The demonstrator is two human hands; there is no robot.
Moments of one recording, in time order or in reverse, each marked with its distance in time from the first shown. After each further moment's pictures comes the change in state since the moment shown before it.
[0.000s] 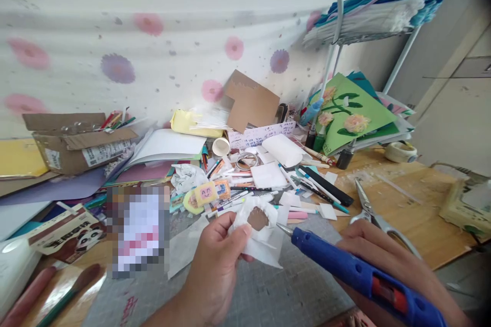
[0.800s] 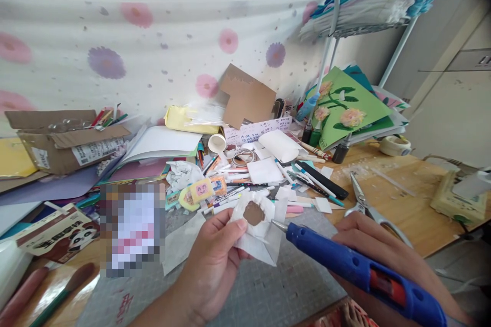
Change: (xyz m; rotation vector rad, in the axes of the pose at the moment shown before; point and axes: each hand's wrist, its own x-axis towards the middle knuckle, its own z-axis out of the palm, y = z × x) left_hand 0.001 0.004 0.002 -0.228 -0.110 -0.115; right_hand -0.001 -0.004 -0.004 0.040 -0.085 -0.004
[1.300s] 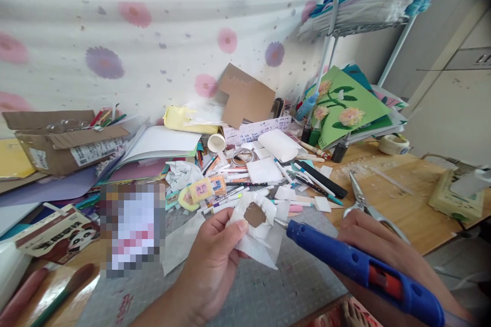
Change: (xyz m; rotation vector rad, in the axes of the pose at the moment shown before) left_hand 0.000 0.002 0.001 0.029 -0.012 0.022; right_hand 0.004 0.001 -0.003 -0.043 -0.008 -0.039
